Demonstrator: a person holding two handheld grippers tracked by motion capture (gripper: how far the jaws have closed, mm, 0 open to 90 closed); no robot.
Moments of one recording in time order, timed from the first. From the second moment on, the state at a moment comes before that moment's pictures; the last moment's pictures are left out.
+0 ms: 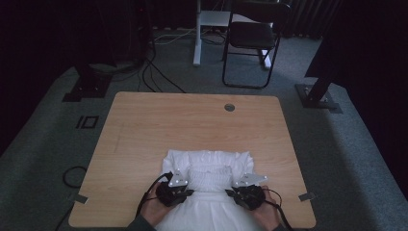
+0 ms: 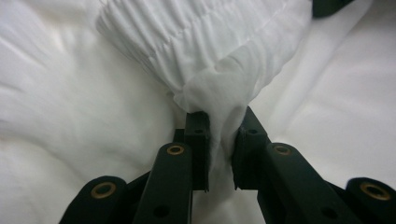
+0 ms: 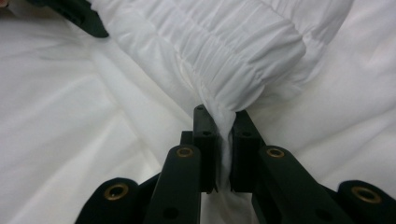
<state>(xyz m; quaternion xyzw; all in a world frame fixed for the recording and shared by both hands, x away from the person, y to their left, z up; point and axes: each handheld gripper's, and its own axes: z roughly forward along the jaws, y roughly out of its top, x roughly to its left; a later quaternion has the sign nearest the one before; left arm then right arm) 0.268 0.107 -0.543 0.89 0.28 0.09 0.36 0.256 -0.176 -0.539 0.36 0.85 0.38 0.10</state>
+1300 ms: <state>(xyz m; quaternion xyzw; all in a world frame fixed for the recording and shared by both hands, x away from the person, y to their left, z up) 0.347 0.105 -0.539 0.87 0.35 0.15 0.32 0.379 -0.139 -0.540 0.40 0.86 0.31 0.11</state>
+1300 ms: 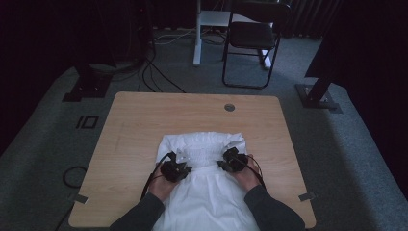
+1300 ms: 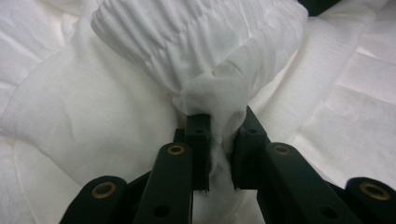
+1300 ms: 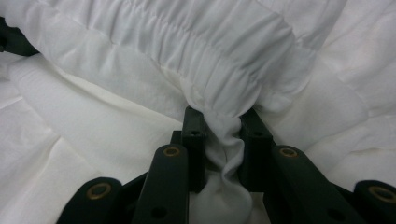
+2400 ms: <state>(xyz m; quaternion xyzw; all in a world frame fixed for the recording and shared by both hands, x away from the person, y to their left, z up) 0.471 0.104 -0.527 0.83 0.45 0.16 0.28 0.493 -0.103 -0.534 0.47 0.82 0.29 0.15</state>
